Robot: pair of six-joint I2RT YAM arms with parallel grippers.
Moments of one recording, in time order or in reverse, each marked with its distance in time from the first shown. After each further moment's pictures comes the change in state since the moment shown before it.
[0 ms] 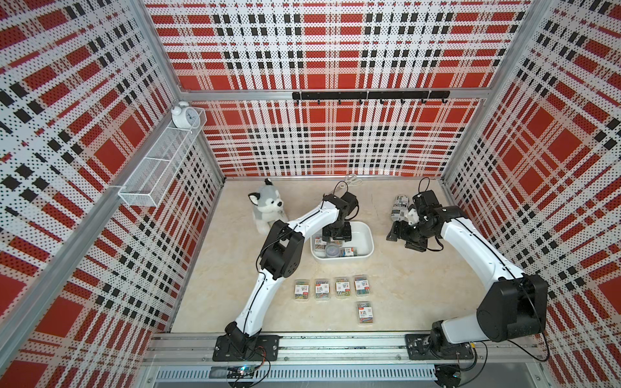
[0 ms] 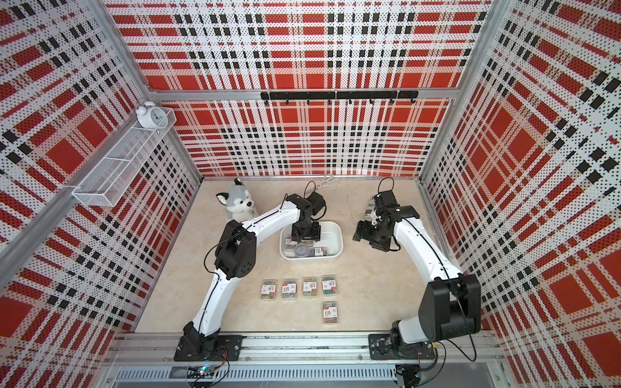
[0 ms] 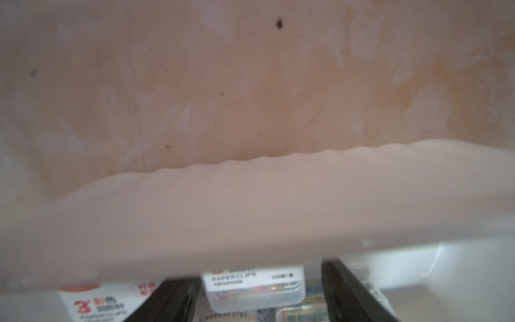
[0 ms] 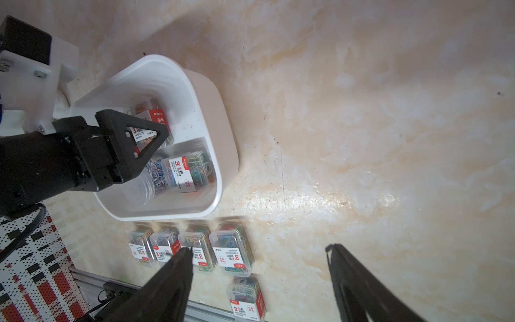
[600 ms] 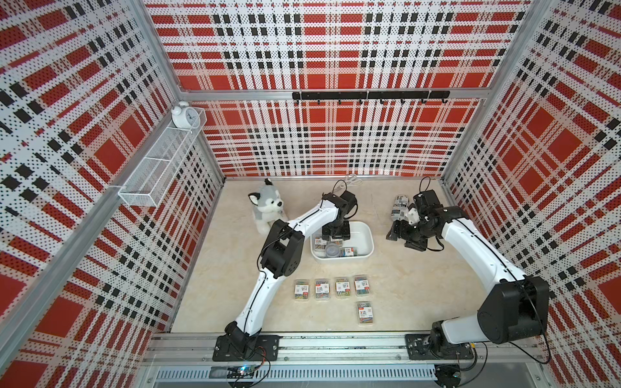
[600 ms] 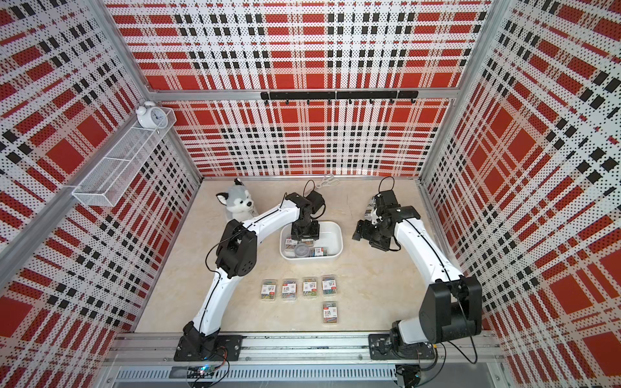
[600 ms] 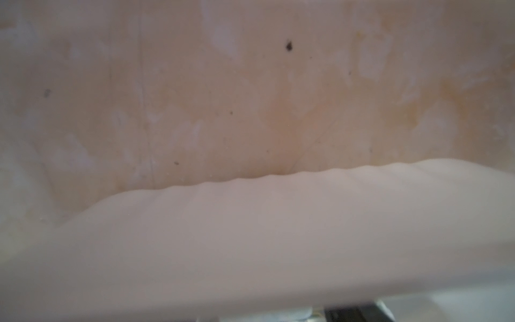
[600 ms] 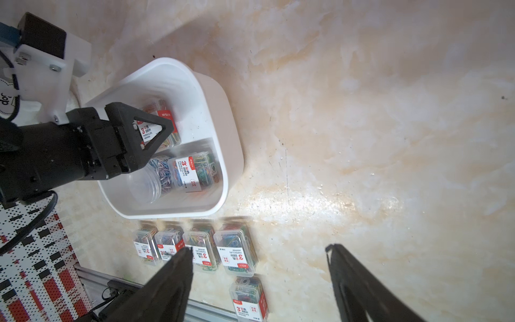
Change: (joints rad) left arm 0.023 0.025 0.032 -0.010 -0.005 0.009; right arm 0.000 -0.013 0.000 0.009 -0.011 0.000
